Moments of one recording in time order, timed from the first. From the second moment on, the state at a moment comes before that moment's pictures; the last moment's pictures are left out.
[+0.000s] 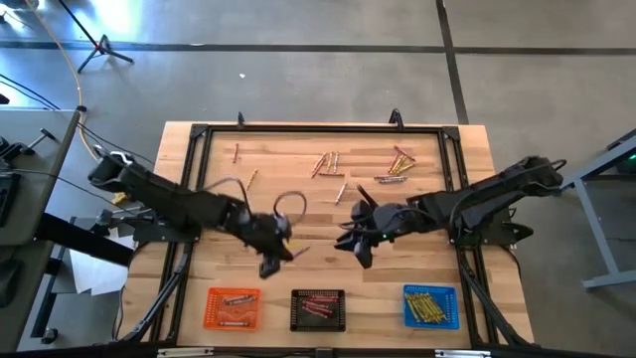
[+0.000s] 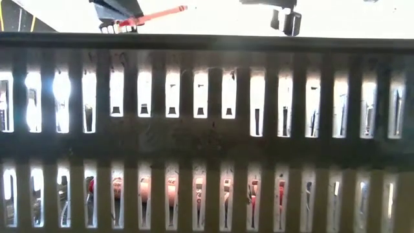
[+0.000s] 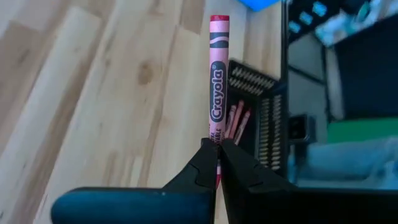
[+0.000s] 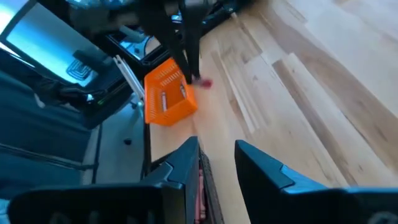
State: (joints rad) left arm -0.31 1.38 1.00 -0.40 0.05 -0.63; right arm 0.29 1.39 1.03 -0.15 0.09 0.73
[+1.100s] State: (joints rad) left arm -0.48 1.73 1.00 0.03 0.17 -0.38; right arm 0.30 1.39 1.03 -0.21 0.12 0.71
